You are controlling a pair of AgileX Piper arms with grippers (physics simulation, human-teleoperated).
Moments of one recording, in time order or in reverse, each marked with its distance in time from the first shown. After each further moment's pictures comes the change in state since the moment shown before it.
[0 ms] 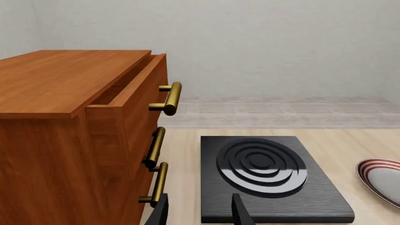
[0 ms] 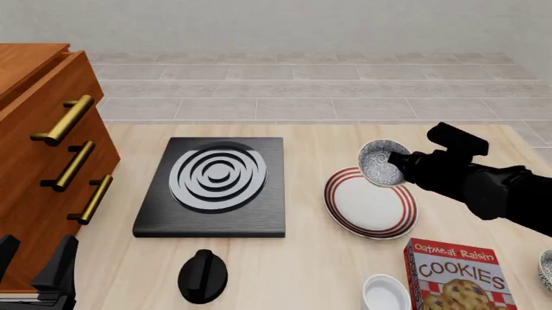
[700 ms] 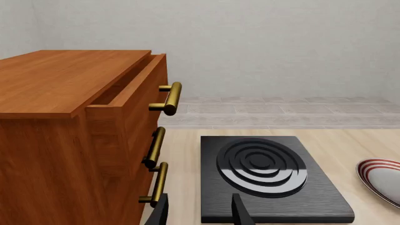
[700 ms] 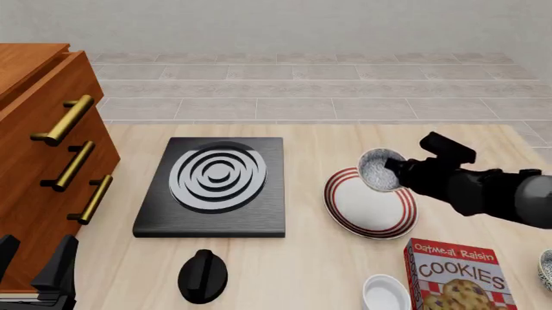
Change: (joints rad) left arm 0.000 0.000 0.000 0.000 0.000; right arm -0.041 0.175 -0.027 -0.095 0.014
